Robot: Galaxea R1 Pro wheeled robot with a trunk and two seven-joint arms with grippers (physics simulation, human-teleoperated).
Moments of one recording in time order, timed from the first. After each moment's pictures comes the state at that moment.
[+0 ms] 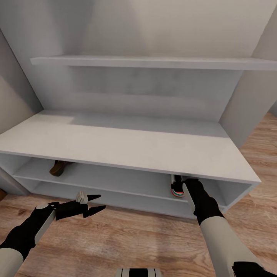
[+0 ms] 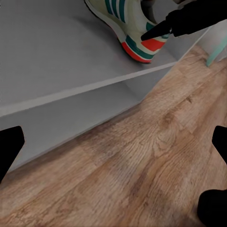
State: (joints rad) left arm -0.57 0.34 -0.15 -0.88 0.30 0.16 -1.16; right arm -0.78 0.05 -0.05 -0.86 0.02 0.77 -0.13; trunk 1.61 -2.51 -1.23
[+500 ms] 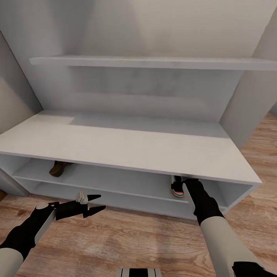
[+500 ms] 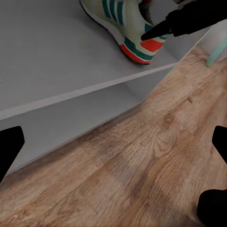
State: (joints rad) left arm -0.57 0.34 -0.15 -0.88 0.30 0.16 -1.16; right arm -0.78 0.05 -0.04 -0.86 0.02 0.77 -0.13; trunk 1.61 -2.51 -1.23
